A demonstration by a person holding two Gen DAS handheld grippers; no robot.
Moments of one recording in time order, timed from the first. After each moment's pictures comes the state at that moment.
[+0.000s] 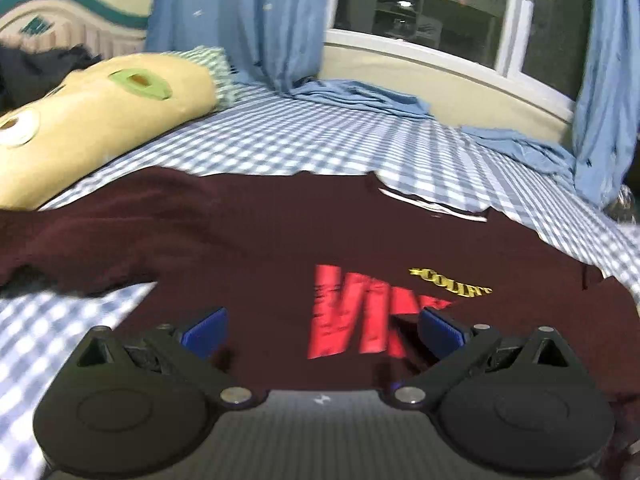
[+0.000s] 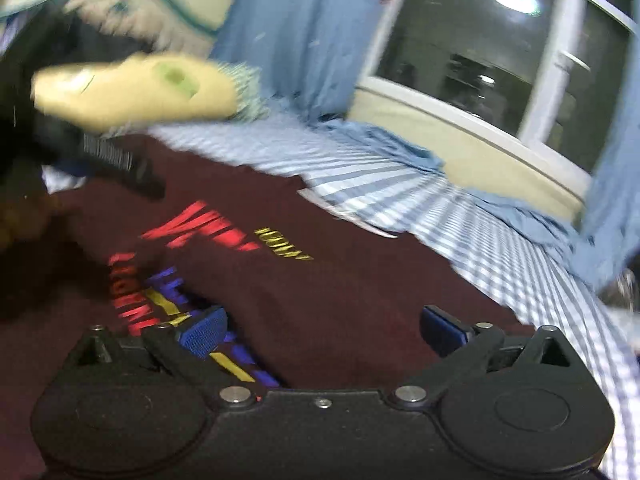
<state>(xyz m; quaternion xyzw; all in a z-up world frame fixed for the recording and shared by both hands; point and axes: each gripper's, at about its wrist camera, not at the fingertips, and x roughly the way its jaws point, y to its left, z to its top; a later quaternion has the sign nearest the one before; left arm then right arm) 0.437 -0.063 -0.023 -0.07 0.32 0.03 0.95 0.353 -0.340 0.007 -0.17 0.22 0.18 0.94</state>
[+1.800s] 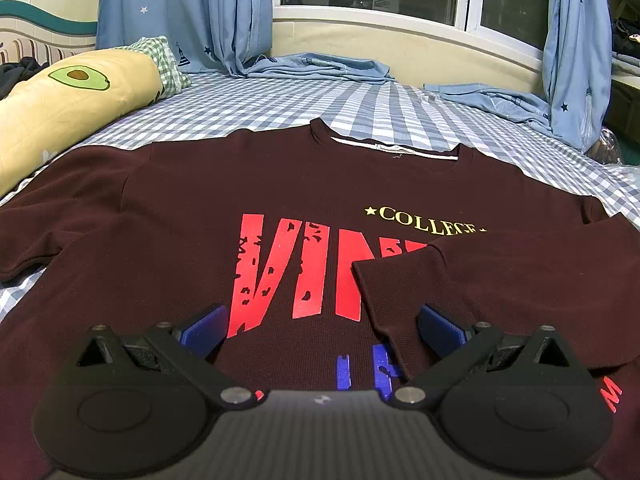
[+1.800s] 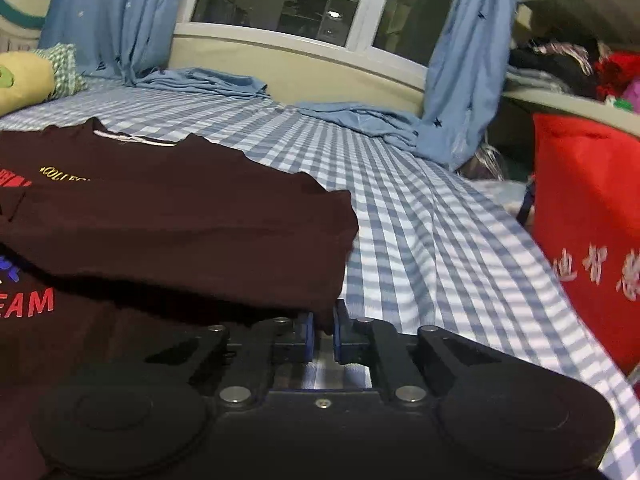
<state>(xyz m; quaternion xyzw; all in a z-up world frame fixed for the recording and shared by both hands) 0.458 -0.101 -0.078 -0.03 0.34 0.00 0.94 0.361 -0.459 -0.050 -0.10 0.28 -0.05 0.95</state>
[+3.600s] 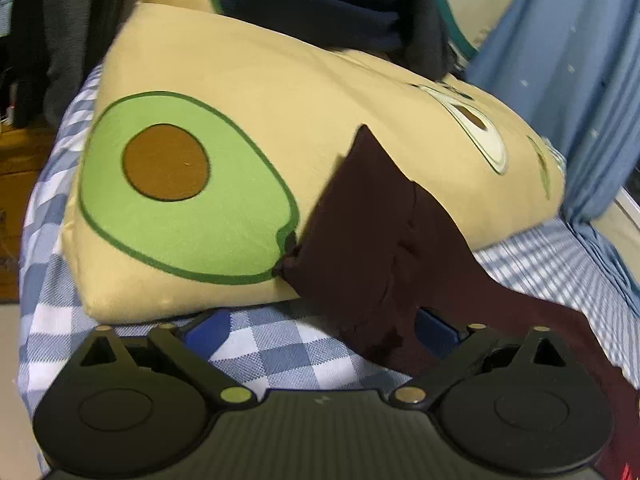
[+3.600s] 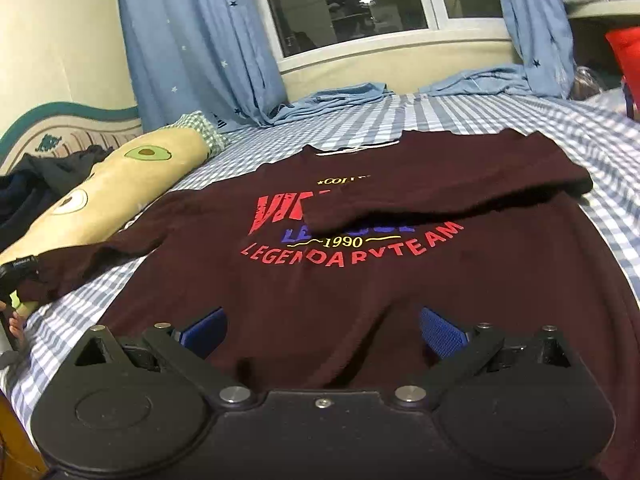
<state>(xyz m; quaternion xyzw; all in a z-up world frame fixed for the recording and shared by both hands) 0.291 0.310 -0.044 -0.32 0.25 0.36 0.84 0.201 -0.275 -0.017 0.11 0.29 0.11 0.94</state>
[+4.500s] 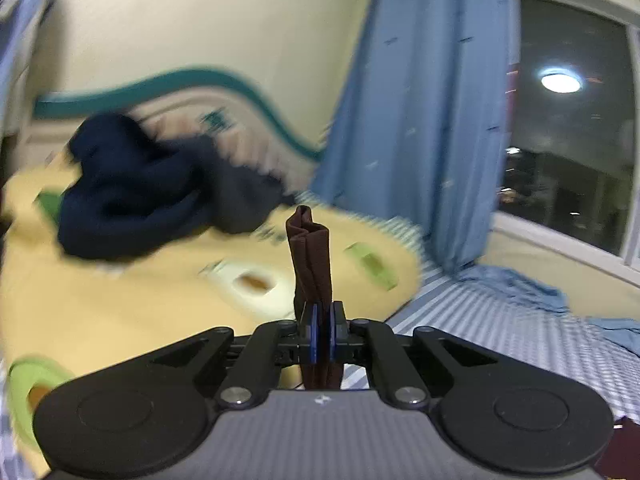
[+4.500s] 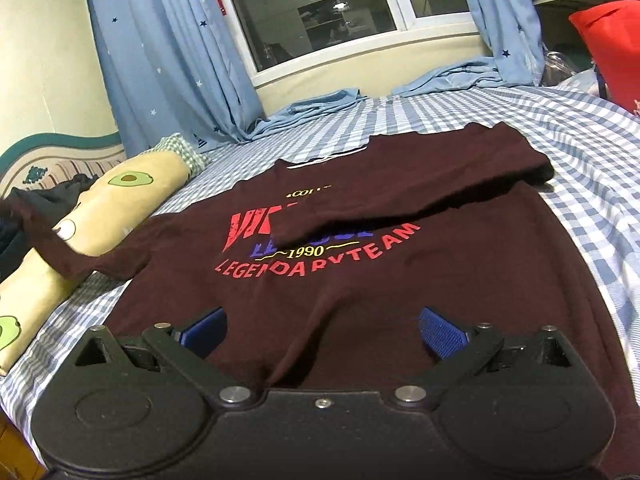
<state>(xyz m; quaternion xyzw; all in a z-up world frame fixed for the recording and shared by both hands) 0.331 0.199 0.107 -0.12 0.09 0.24 0.96 0.189 -0.313 -0.016 0.15 0.29 0.09 0.94</state>
